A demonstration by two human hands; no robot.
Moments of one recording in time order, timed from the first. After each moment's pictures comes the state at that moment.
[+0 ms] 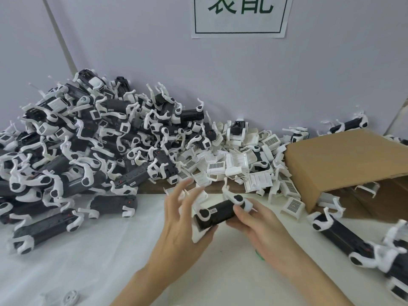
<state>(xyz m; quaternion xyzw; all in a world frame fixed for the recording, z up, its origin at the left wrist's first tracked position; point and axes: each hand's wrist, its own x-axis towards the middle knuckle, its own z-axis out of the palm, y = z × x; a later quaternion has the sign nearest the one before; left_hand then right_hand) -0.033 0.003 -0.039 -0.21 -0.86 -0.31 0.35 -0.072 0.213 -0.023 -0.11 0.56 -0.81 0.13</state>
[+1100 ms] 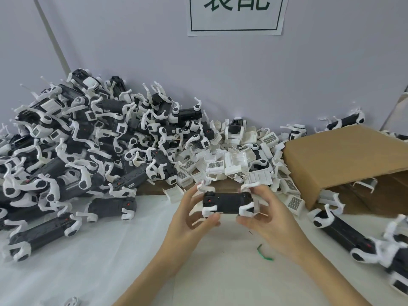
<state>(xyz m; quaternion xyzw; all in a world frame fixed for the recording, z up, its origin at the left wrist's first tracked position) -0.048 0.011 -0.040 -0.10 -0.67 -0.73 0.07 -0.078 0.235 -0.018 -0.17 0.75 -0.63 -0.02</state>
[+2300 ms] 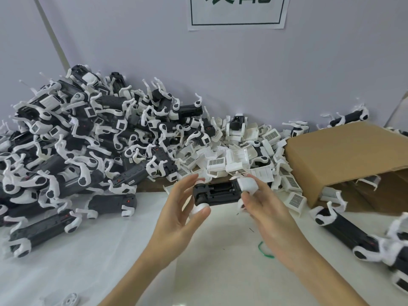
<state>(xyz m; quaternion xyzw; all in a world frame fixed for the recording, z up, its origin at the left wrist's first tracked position) -0.034 -0.004 -0.019 -0.16 -0.72 -0.66 0.13 -0.065 0.216 -0.006 -0.10 0.64 -0.76 0.04</state>
